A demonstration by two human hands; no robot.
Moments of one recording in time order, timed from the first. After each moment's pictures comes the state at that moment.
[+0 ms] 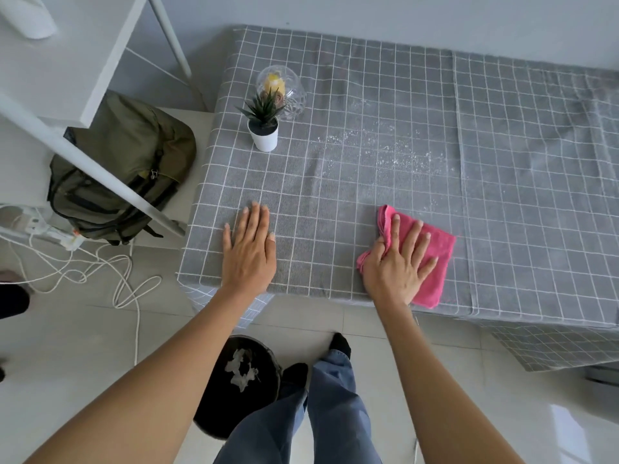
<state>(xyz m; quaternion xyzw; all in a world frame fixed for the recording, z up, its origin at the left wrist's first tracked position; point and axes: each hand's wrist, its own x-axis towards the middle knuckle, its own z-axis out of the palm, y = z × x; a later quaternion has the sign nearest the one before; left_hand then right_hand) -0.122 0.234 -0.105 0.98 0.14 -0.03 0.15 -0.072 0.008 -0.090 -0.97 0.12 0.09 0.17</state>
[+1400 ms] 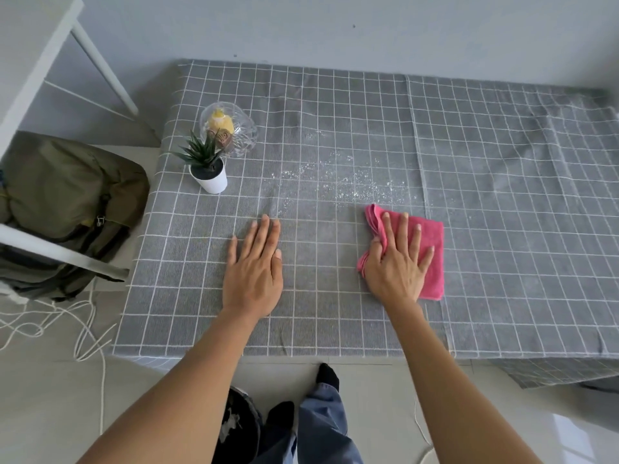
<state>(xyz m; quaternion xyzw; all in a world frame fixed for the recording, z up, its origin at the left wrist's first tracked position) -0.045 0.178 -0.109 0.99 0.06 0.00 0.13 0.016 -0.045 -0.094 -0.98 0.07 0.09 0.14</state>
